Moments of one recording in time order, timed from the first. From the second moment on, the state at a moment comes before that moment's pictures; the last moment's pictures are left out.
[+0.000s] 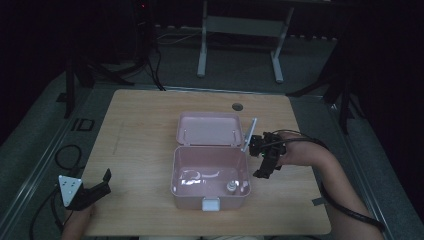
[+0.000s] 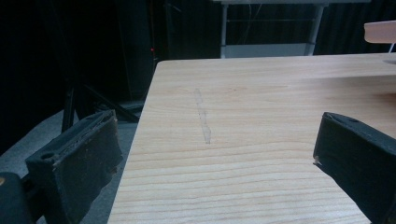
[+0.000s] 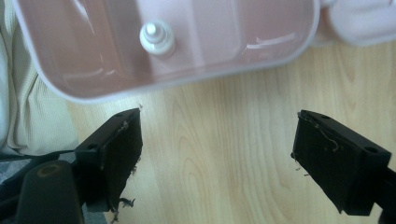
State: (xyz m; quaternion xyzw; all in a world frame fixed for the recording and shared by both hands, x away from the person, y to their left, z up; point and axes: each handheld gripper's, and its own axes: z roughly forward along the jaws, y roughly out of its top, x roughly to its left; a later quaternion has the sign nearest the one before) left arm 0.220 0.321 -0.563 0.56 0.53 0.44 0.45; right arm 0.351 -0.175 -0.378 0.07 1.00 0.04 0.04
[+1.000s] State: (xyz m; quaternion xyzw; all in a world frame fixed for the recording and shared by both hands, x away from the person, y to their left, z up) left arm 0.220 0.321 -0.563 0.56 0.53 0.44 0.45; right arm 0.347 -0.281 -0.485 0.20 0.97 0.13 0.07
